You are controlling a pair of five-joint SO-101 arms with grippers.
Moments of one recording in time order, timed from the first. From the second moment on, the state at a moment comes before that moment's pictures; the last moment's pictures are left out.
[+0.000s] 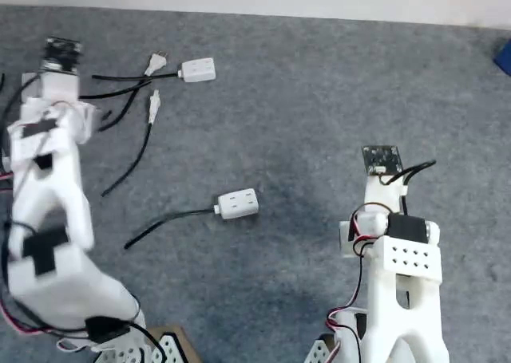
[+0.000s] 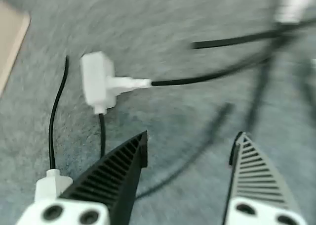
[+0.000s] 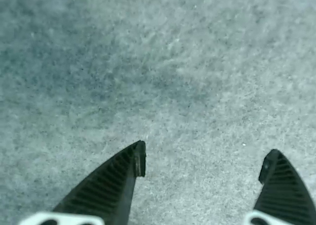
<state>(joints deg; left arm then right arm) -28.1 11.0 14.8 26.7 -24.5 3.8 -45.5 59.6 67.8 12.7</state>
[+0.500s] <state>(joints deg) -23.8 31.0 -15.7 26.4 -23.2 3.8 -45.5 61.8 64.3 12.7</state>
